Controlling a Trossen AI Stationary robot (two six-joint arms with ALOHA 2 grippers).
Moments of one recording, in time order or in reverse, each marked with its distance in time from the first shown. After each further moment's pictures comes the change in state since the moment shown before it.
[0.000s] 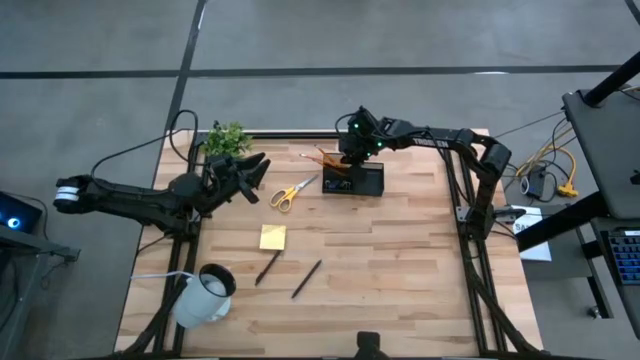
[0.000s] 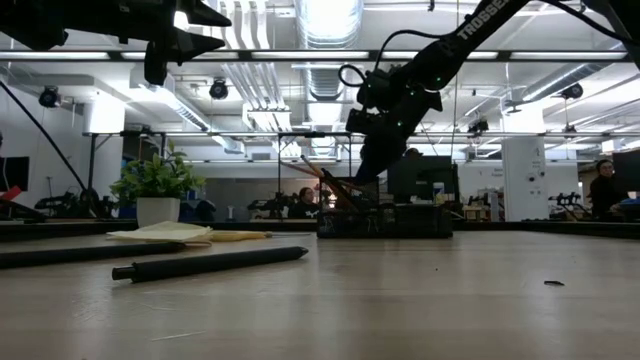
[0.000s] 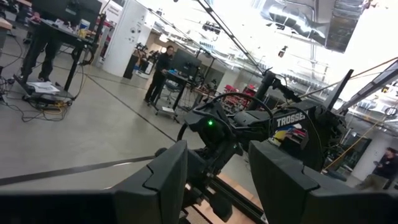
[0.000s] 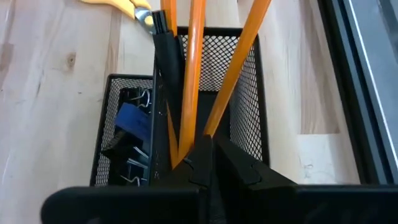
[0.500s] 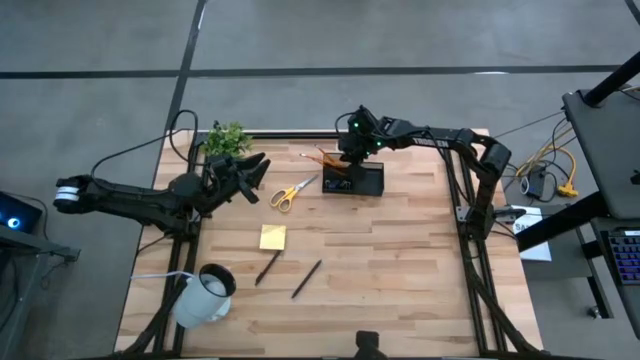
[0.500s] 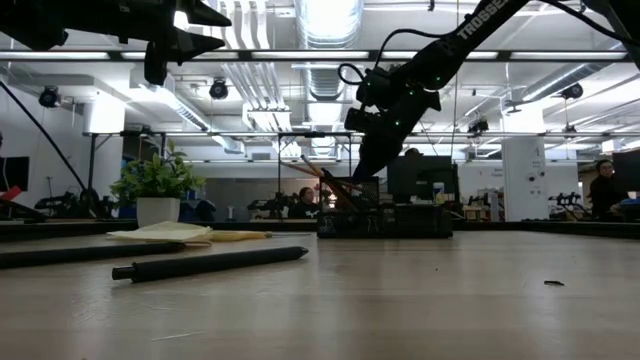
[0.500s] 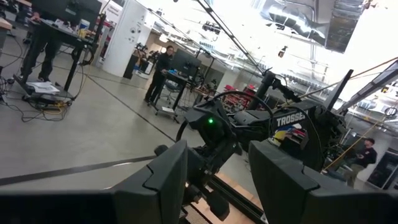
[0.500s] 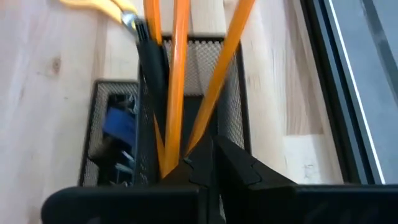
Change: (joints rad) left arm 0.000 0.000 0.000 0.001 0.000 0.000; right arm 0.000 0.000 0.006 0.022 0.022 0.013
